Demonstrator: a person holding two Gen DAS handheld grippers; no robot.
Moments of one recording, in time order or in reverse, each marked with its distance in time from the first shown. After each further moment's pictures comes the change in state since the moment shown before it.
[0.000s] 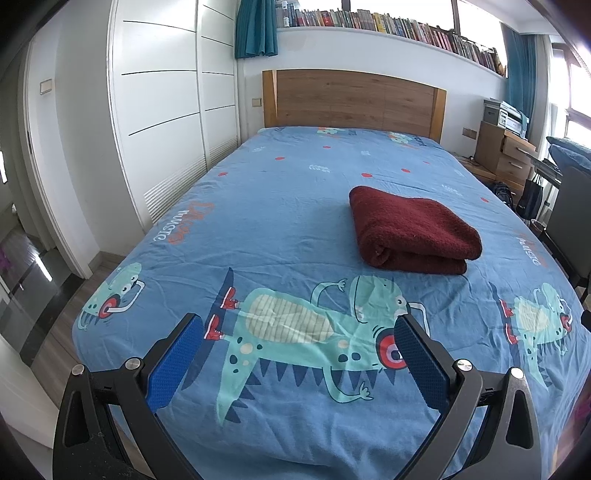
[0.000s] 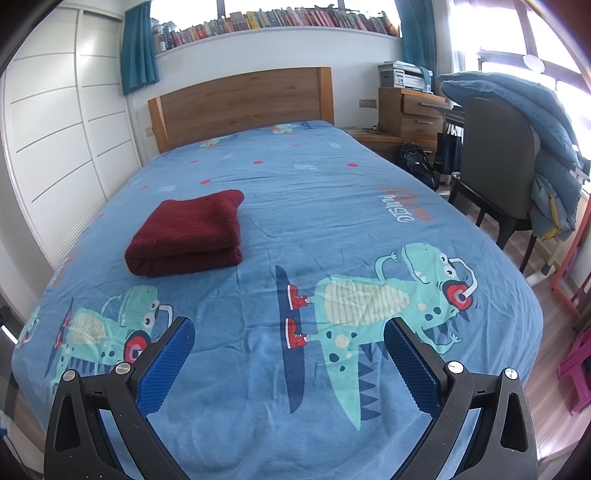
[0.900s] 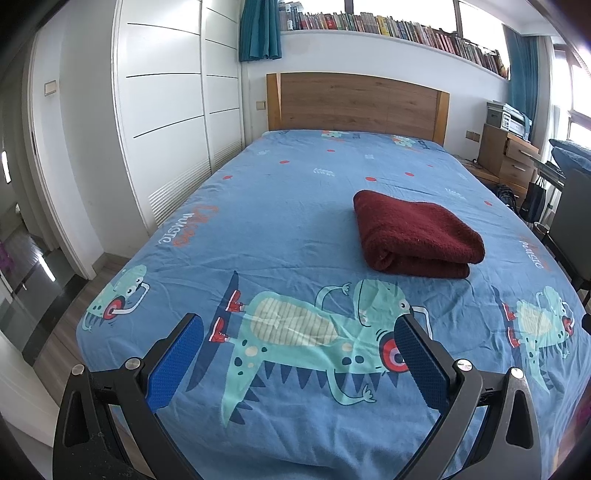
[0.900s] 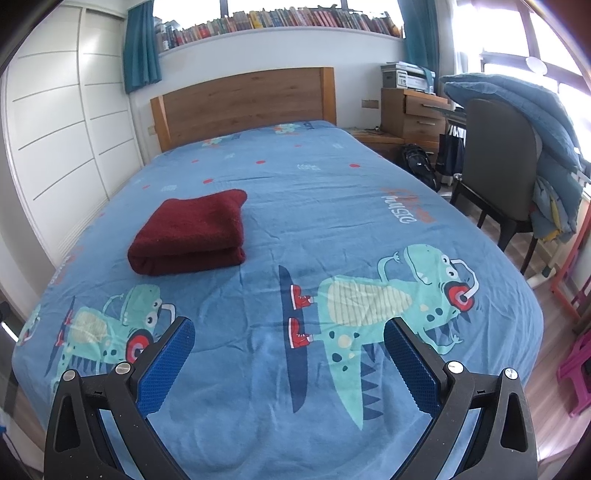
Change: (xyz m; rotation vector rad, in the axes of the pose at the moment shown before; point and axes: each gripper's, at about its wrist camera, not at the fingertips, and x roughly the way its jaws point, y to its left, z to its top) left arm -0.005 0.002 0.002 -0.006 -0.010 0.014; right arm -0.001 0.004 -0.001 -0.007 -0.001 0.003
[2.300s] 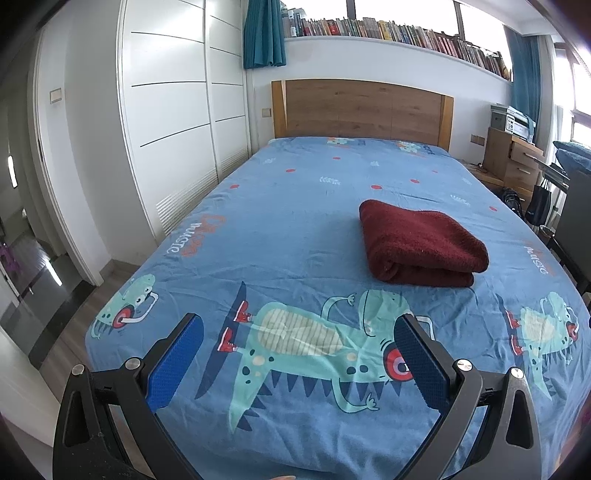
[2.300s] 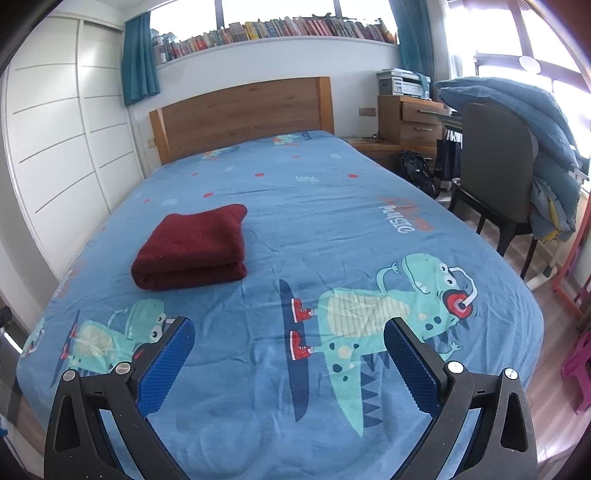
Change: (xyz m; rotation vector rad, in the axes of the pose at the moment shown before) left arm -0.008 0.001 0.005 0.004 -0.025 0.030; right arm -0.010 -0.001 0.007 0.024 -0.037 0.002
